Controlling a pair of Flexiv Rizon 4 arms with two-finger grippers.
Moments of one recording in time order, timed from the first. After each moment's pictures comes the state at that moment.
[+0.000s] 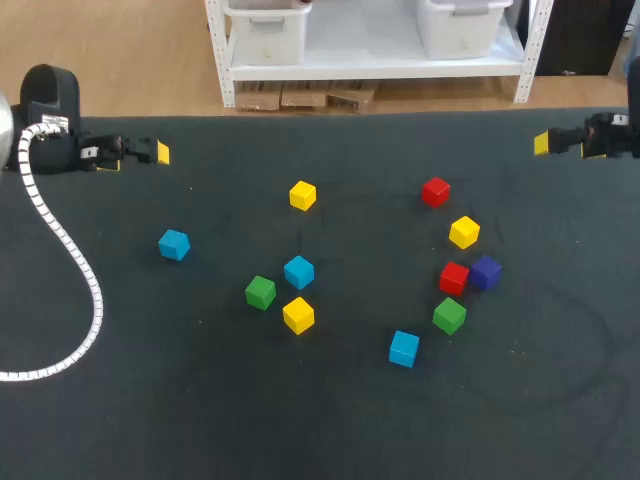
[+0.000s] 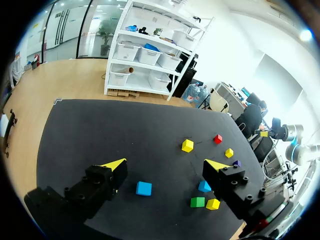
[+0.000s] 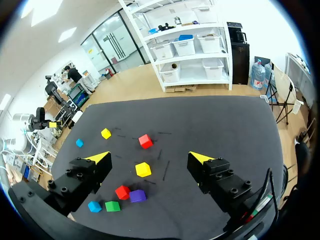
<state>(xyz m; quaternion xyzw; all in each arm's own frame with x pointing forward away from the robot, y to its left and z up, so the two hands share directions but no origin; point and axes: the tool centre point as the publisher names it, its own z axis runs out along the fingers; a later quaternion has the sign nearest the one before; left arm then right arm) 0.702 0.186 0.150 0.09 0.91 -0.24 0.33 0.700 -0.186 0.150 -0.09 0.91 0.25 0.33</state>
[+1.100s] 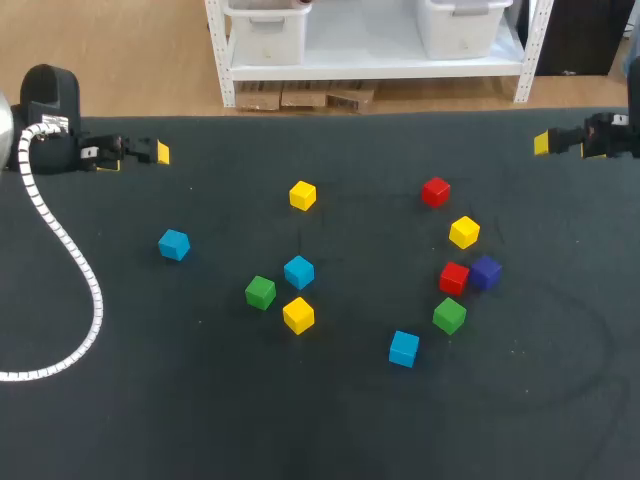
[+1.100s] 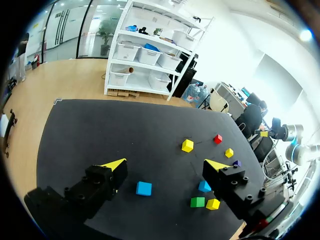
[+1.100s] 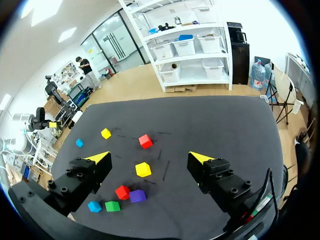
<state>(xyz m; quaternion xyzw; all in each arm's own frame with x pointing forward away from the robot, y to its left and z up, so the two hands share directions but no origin) 0.701 0.185 0.150 0.09 0.91 -0.24 0.33 0.700 -0.186 0.150 -0.09 0.91 0.25 0.33</state>
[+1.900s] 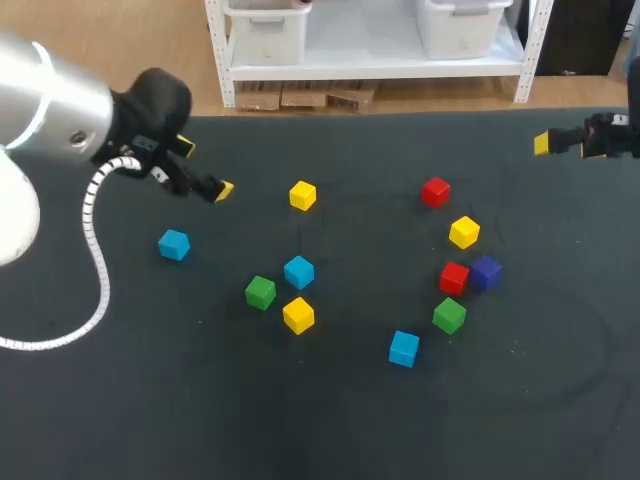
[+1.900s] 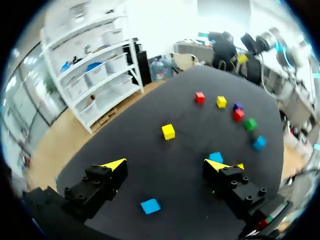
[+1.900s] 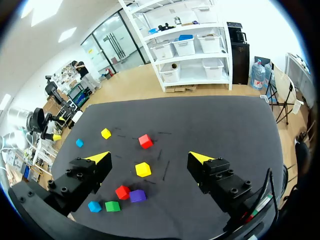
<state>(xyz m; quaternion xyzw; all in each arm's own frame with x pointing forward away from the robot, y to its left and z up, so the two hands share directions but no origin) 0.695 0.109 0.132 0.44 0.83 -0.10 0.32 0.700 -0.186 0.150 -0.09 0.91 0.25 0.33</state>
